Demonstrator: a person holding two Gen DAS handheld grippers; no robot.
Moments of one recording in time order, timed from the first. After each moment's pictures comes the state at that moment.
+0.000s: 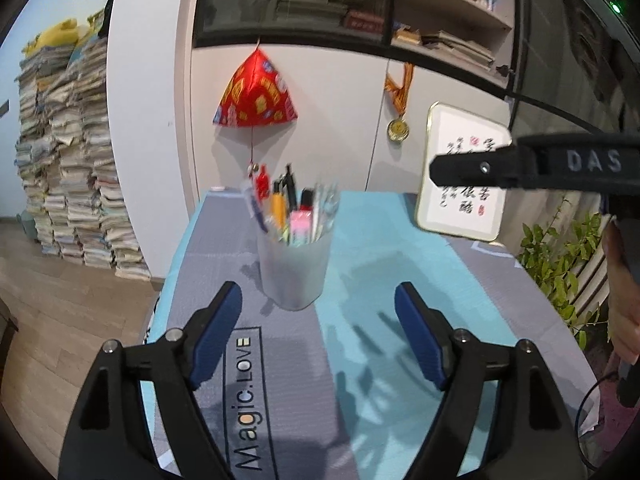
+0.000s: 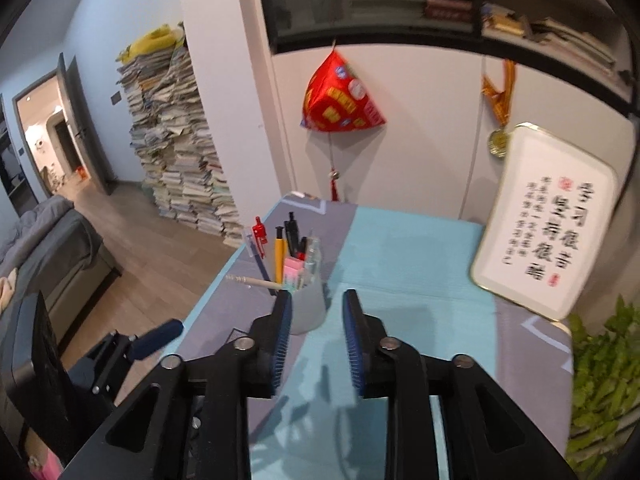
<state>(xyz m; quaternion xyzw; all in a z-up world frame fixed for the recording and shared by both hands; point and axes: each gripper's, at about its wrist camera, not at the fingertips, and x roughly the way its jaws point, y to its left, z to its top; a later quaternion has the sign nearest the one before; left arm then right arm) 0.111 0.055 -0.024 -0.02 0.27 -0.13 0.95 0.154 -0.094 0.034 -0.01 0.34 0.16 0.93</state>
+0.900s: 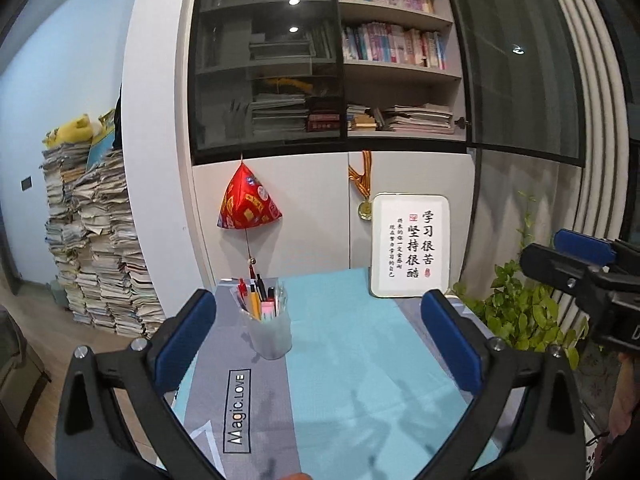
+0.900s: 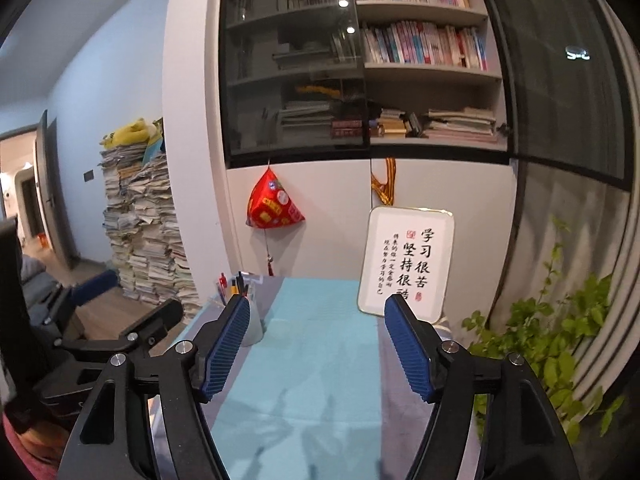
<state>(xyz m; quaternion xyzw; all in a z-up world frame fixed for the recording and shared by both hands) -0.021 -0.007 0.081 0.04 0.14 -0.11 0.98 -0.058 -0.192 0.097 0.01 0.16 0.06 0.99</state>
